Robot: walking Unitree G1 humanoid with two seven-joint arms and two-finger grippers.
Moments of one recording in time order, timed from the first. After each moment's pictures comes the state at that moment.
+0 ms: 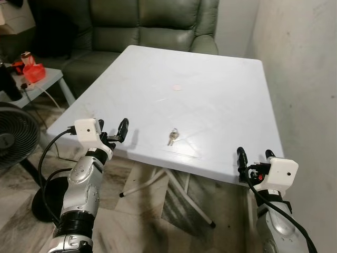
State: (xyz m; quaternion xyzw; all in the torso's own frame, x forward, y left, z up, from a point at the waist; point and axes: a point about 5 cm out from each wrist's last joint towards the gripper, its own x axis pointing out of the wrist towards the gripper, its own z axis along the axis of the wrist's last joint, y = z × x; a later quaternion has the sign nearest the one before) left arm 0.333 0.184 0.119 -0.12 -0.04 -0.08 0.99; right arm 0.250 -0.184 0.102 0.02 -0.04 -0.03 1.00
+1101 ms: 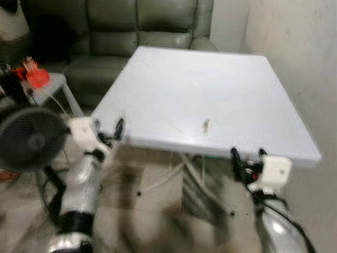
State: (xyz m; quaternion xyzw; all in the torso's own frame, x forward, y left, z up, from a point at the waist) left arm 0.335 0.173 0.116 -0.13 -0.03 -0.08 0.99; right arm 0.247 -0.189 0.097 0.01 -0.03 -0.03 1.00
